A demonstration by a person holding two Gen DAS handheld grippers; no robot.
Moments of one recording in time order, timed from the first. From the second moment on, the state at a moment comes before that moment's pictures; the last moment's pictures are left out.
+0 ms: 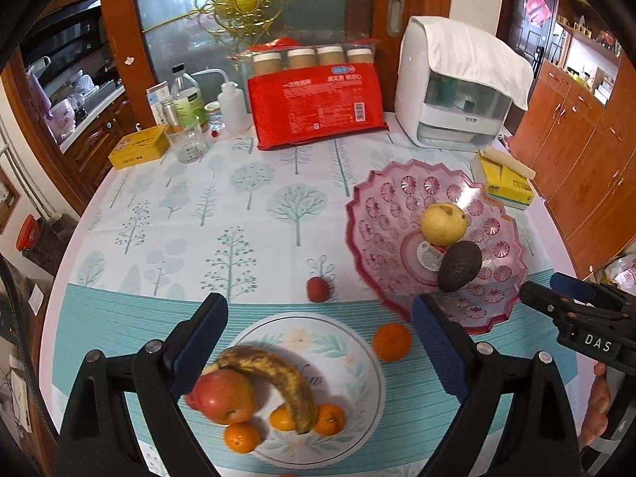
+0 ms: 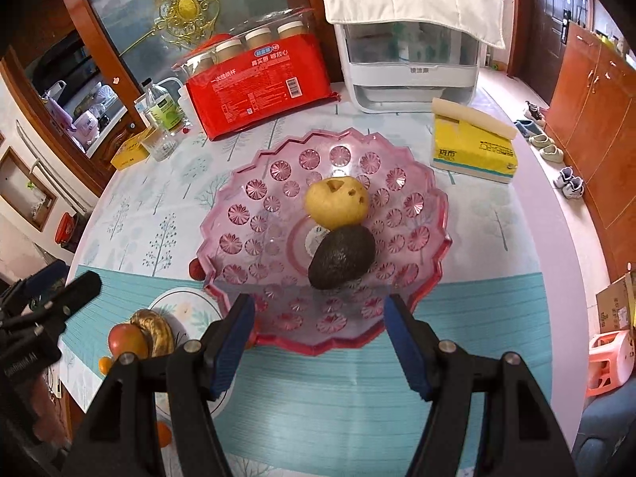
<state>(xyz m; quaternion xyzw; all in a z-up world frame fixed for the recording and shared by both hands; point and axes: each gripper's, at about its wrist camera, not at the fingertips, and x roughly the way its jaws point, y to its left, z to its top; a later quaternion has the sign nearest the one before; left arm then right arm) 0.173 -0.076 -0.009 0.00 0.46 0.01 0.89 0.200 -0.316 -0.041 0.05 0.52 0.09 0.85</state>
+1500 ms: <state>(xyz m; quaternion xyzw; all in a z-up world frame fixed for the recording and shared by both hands) 0.126 0.076 -0.104 0.06 0.55 -0.17 0.82 0.119 -0.117 -0.088 0.04 0.55 0.01 0.83</state>
